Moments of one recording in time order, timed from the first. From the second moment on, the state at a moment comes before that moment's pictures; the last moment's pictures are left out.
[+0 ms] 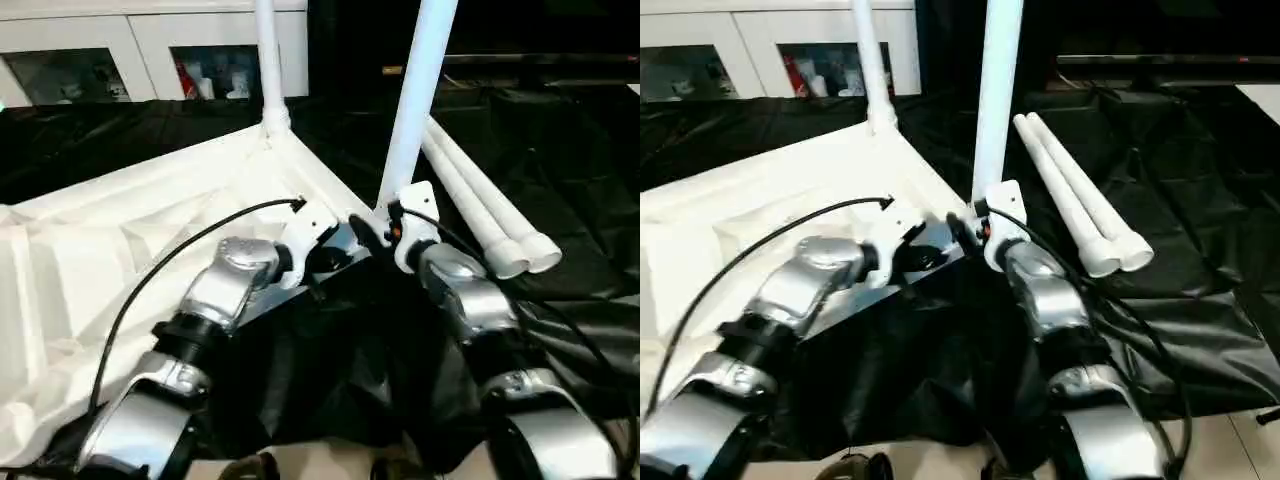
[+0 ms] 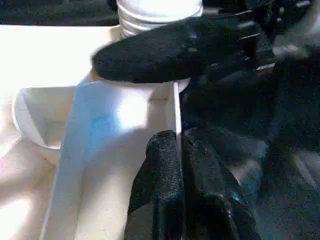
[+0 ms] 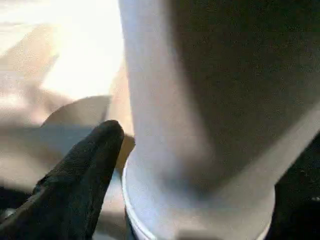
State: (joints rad) left arm -0.67 0.21 -0.23 0.52 0.00 0.34 -0.92; right arm -0.61 -0.16 0.07 0.61 0.07 0.18 0.51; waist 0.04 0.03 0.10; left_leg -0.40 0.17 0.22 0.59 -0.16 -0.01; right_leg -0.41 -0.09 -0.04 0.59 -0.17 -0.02
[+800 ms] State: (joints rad) left arm -0.62 0.37 -0.29 0.41 -0.07 0.33 -1.26; right arm -0.46 -0.42 0.17 0.25 0.18 0.35 1.00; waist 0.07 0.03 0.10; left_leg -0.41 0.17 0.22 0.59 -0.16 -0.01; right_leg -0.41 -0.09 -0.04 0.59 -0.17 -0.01
